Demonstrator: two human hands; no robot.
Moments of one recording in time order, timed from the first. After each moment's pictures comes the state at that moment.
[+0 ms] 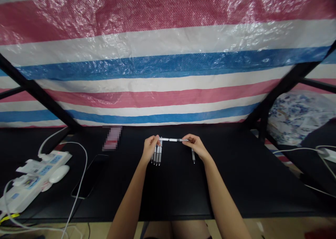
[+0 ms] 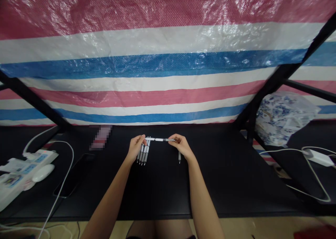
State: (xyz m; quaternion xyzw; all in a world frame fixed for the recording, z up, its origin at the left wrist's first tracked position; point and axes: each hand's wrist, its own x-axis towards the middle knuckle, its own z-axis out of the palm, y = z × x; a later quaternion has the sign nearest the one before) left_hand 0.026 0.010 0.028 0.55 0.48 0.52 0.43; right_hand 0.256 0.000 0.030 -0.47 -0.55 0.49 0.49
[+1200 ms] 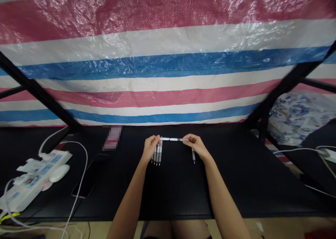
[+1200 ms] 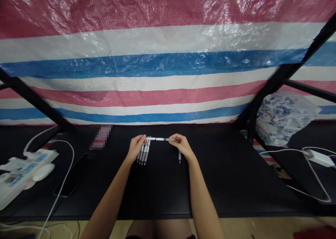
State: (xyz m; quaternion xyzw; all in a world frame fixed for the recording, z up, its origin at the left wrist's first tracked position) left_hand 0.025 0.011 0.026 0.58 0.48 0.51 0.42; right_hand 0.258 0.001 0.028 -0.47 -0.55 0.49 0.48
